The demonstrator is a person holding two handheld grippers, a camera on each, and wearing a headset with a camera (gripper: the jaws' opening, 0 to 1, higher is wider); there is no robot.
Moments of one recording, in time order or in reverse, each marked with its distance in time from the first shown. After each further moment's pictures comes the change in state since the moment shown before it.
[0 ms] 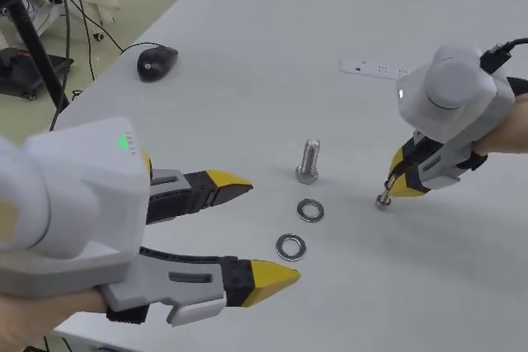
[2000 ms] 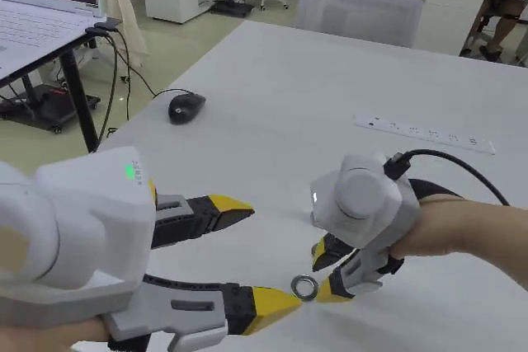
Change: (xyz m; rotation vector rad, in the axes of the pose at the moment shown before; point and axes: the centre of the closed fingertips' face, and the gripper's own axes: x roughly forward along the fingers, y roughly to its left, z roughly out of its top) left arm -0.037 -0.002 0.016 0.031 -0.056 0.082; right arm 0.035 0.087 0.110 -0.168 -0.092 0.134
